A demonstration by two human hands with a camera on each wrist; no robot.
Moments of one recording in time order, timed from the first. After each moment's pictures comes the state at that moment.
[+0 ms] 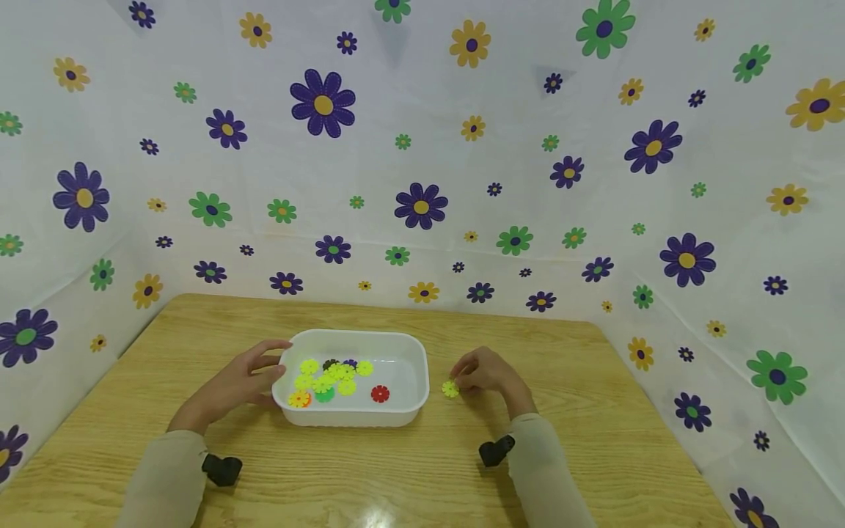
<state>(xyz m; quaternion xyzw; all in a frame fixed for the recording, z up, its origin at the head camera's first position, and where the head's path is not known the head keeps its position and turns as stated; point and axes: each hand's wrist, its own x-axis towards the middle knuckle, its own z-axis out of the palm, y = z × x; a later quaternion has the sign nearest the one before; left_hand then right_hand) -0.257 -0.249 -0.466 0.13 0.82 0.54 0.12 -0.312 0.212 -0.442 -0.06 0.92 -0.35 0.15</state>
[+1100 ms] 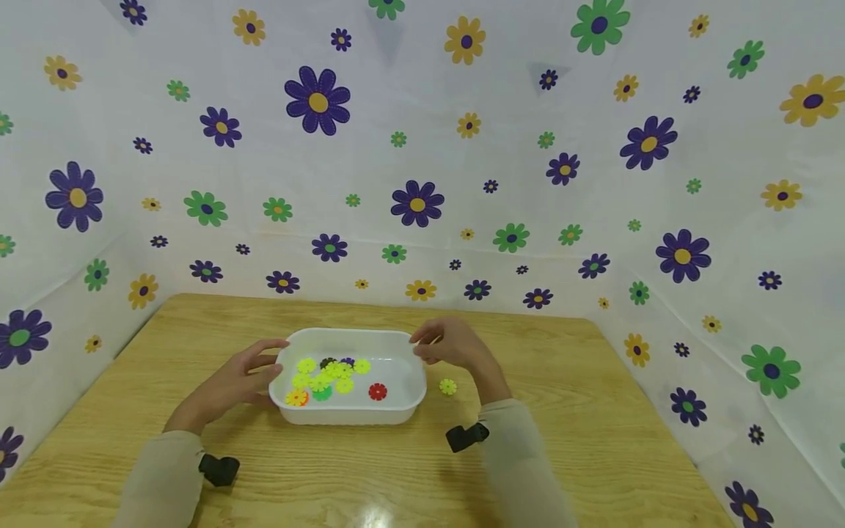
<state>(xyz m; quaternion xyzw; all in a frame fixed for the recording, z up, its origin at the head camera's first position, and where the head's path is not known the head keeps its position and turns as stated) -0.255 -0.248 -0.462 0.13 0.82 0.55 0.13 -0.290 0.141 -0.370 -0.12 0.91 -0.39 0.10</state>
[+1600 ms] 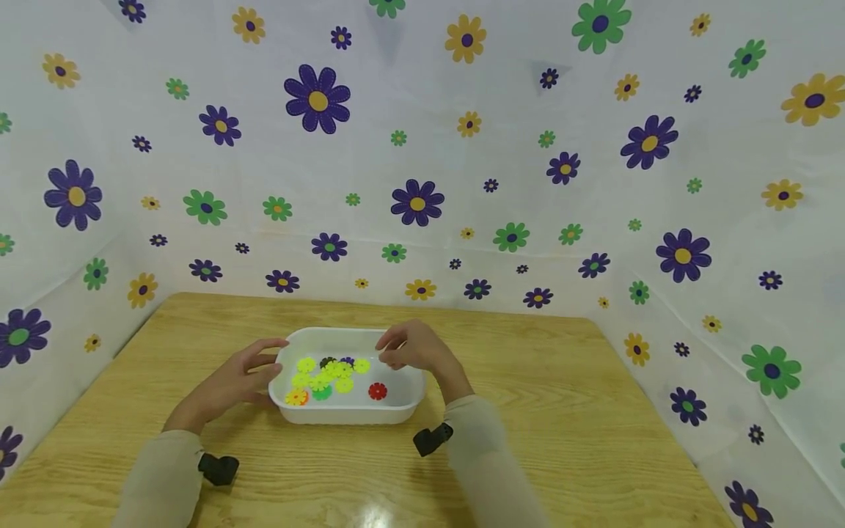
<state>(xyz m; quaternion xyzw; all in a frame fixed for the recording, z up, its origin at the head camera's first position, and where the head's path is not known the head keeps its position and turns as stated) -0.255 -0.248 -0.462 0.13 0.82 0.54 0.13 -0.299 0.094 -0.392 -0.17 0.89 -0.40 0.13</state>
